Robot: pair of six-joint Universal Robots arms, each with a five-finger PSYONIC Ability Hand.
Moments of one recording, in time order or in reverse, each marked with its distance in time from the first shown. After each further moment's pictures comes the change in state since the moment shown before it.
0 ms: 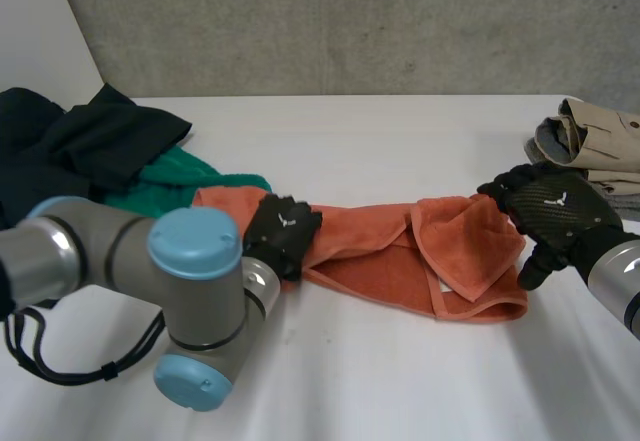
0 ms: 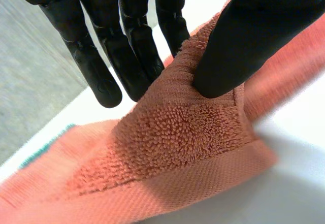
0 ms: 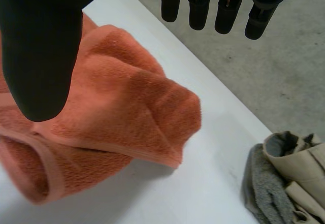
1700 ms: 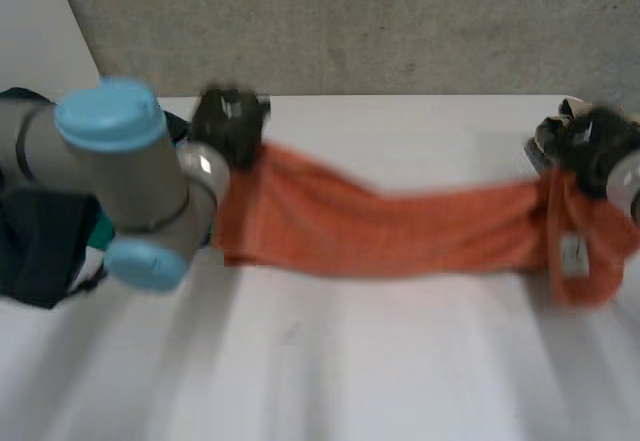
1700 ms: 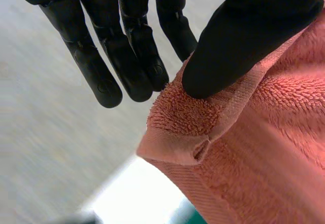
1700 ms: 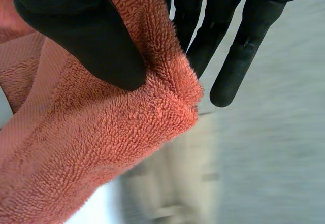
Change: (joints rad) left arm 0.167 0.047 0.353 -0.119 0.033 0.016; right arm -0.012 0.303 -0.543 0.125 0.196 -0.468; left_hand 0.000 0.005 0.009 0.005 0.037; right_hand 0.848 0.952 0.963 0.990 0.955
